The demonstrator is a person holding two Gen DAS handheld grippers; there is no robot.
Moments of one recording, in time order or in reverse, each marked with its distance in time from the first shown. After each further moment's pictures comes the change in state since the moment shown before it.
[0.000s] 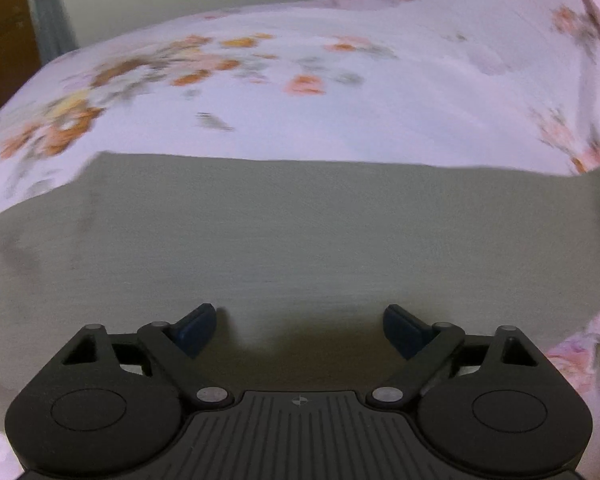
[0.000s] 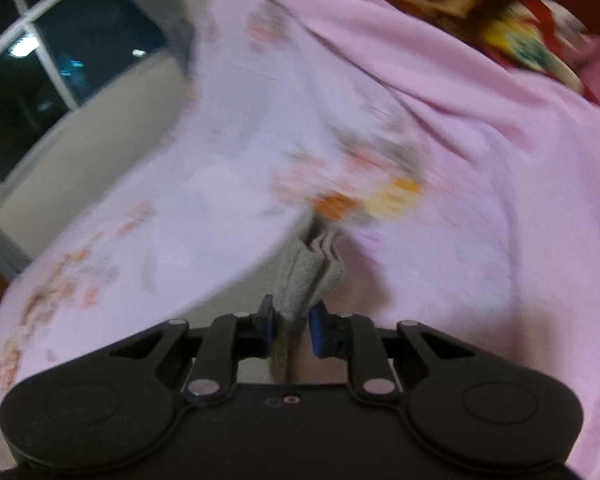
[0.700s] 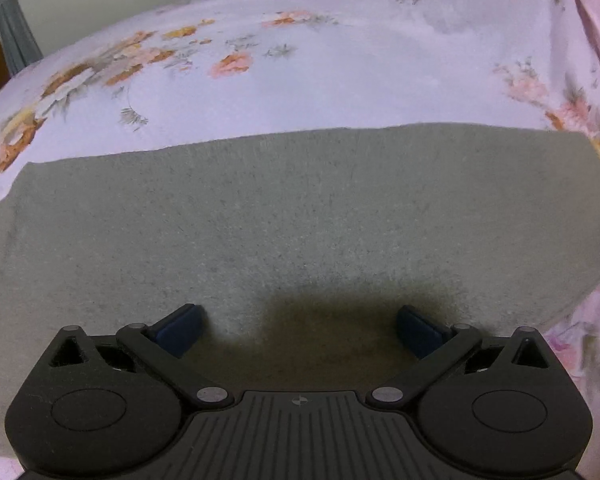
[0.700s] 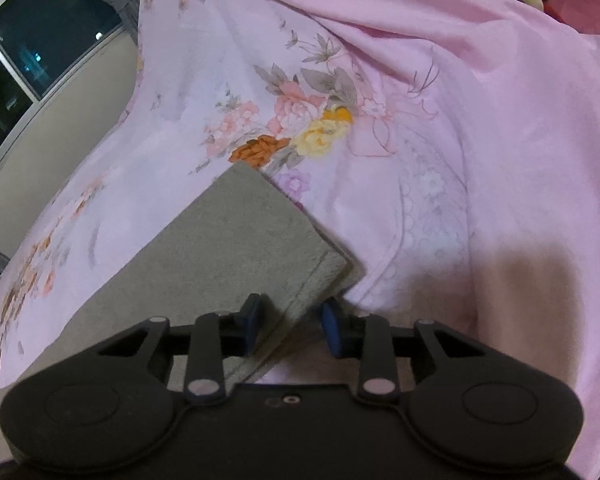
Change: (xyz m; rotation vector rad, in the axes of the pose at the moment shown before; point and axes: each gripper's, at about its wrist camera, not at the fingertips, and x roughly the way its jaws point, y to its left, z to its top) left arm 0.032 -0.082 -0.004 0.103 0.046 -0.030; right arm 0.035 -0.081 -0.026 0.179 0.136 -0.096
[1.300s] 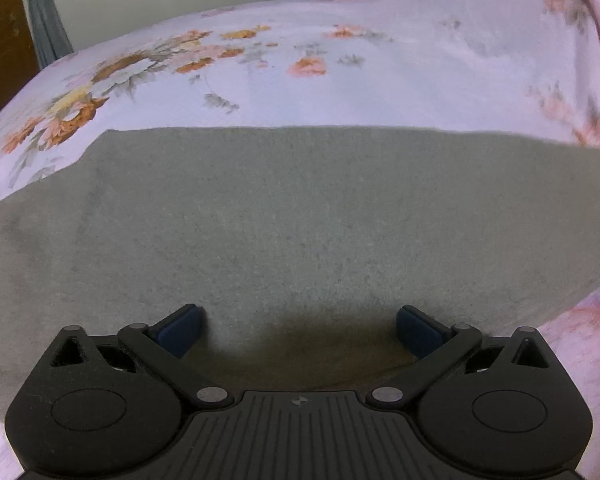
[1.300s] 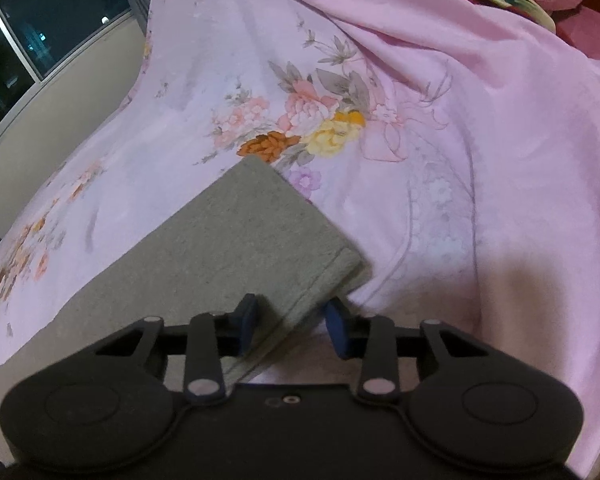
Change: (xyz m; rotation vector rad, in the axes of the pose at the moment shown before) left arm -0.019 0.073 -0.033 -0.047 -0.052 0.037; right arm -0.004 0.010 0.002 -0.078 0.024 -0.051
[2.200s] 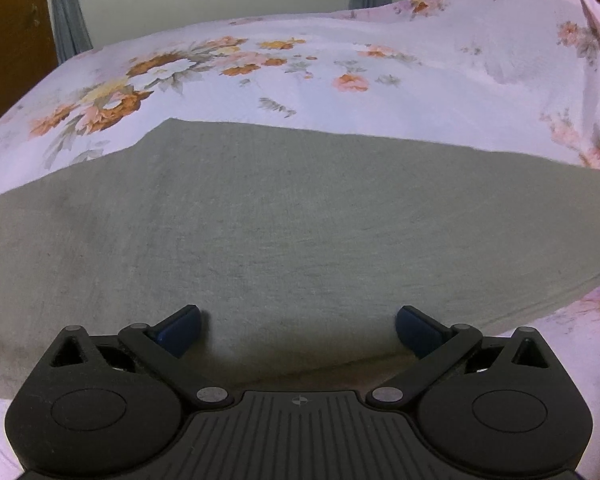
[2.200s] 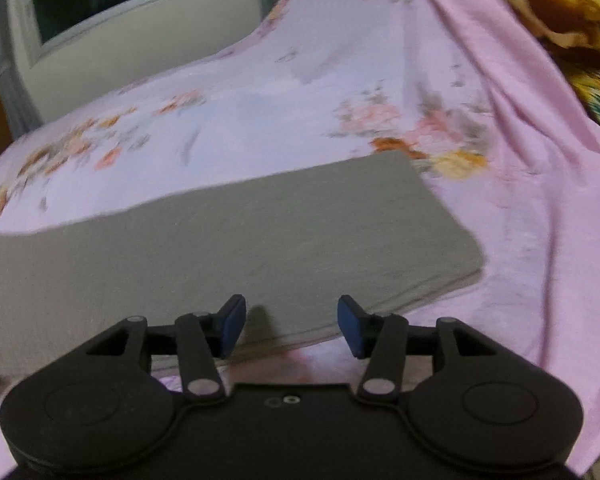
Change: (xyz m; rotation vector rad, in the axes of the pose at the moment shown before) left arm -0.026 0.058 -0.019 -0.068 -0.044 -0.033; right arm -0.028 0.079 -0.039 -0.376 -0.020 0.017
